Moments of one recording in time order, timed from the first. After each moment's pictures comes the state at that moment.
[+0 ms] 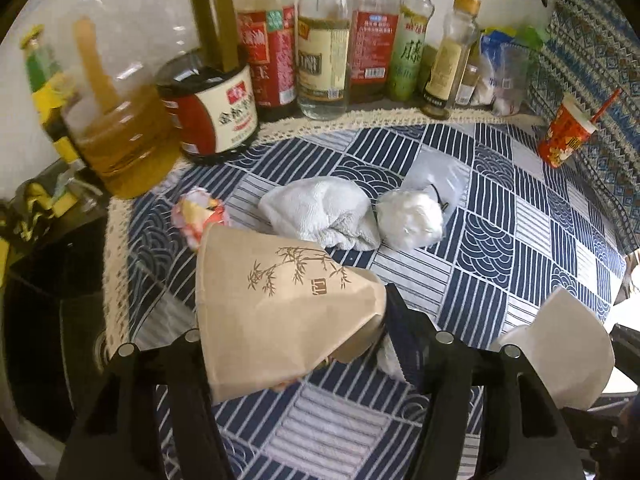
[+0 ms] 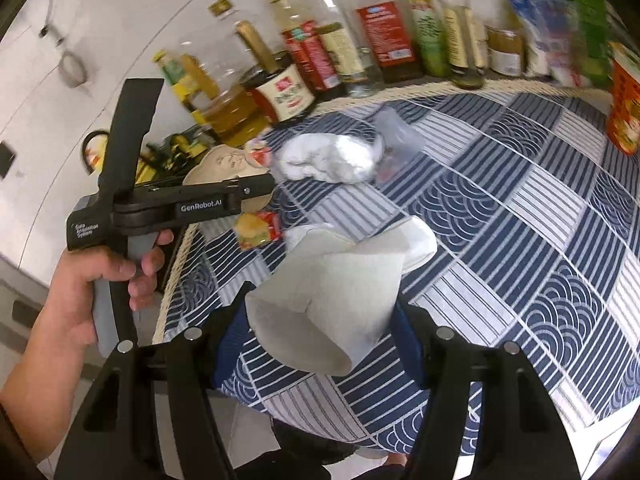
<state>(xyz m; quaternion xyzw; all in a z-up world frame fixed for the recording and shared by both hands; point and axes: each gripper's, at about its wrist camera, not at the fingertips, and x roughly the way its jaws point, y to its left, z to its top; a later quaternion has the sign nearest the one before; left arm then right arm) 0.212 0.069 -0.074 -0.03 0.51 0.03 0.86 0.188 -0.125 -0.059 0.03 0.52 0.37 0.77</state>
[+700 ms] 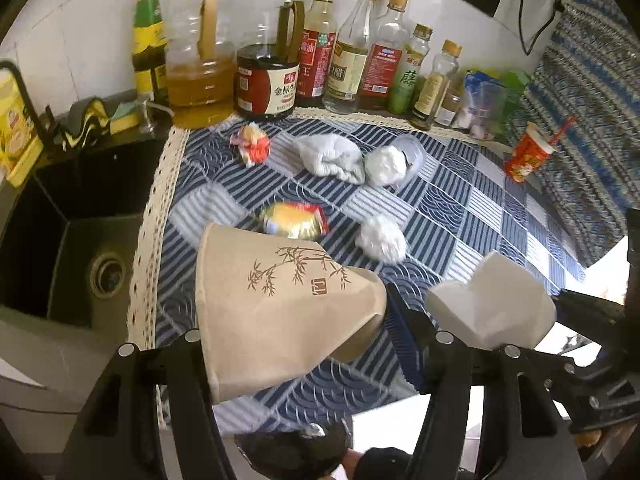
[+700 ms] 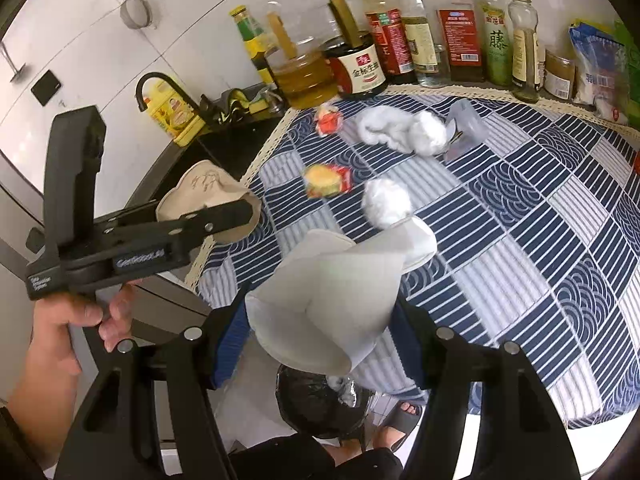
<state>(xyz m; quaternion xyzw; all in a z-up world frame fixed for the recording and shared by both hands) 0.056 0.069 -0.047 -0.12 0.46 0.05 0.88 0.109 -0.105 -0.044 -0.03 0.51 0.42 0.75</state>
